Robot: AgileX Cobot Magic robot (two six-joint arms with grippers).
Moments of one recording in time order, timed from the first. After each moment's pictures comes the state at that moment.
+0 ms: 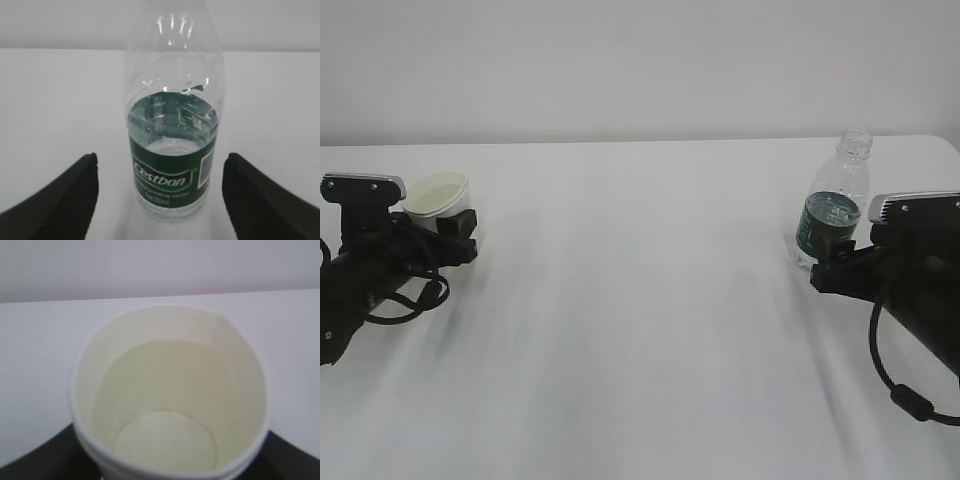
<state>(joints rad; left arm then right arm) -0.19 2.17 -0.75 0.02 -1.11 -0.10 0.19 1.97 -0.47 0.10 -1.14 -0.02</state>
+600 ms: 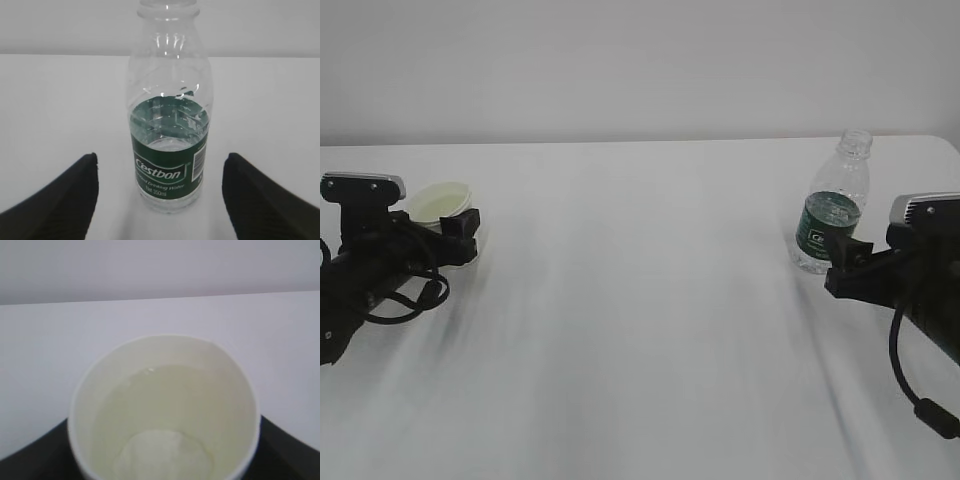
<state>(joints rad) -0.19 2.17 -0.75 0.02 -1.11 -0.10 0.19 1.88 -0.40 0.10 -1.14 -0.02</state>
